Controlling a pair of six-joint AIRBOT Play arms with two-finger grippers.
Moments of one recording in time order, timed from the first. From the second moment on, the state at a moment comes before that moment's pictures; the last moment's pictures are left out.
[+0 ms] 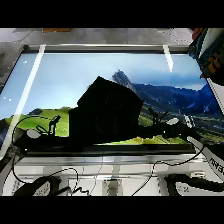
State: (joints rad) left arm 0.12 -1.07 0.39 0.89 -0.95 -0.98; right arm 0.09 -1.38 0.56 -0.47 0.92 0.97
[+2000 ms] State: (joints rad) left arm -0.09 -1.09 1.09 0.95 -0.87 -1.18; right arm 0.34 -1.00 0.77 -0.76 0.25 1.69
